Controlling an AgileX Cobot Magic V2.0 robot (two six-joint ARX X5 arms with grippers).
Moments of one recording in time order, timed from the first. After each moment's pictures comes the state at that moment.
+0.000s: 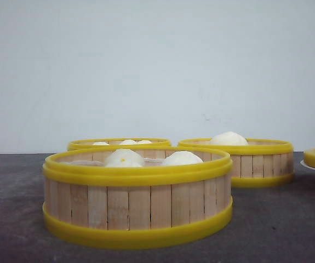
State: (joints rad) left arm -0.13 0.80 0.77 -0.20 0.03 -0.20; right arm -0.03 0.64 0.86 -0.41 -0.21 0.24
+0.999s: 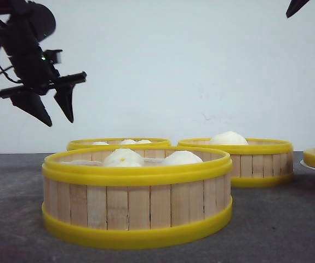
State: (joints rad) left arm -0.17 1.90 1.58 -0.56 0.08 -0.16; right arm 0.15 0.88 0.86 -0.41 -0.24 0.23
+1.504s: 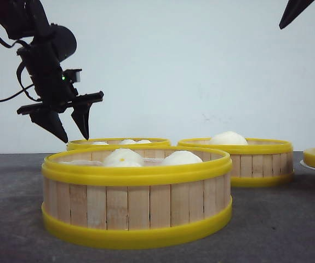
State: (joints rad) left arm -0.22 2.01 1.62 -0.54 0.05 -0.14; right arm 0.17 0.90 0.86 -0.44 -0.24 0.23
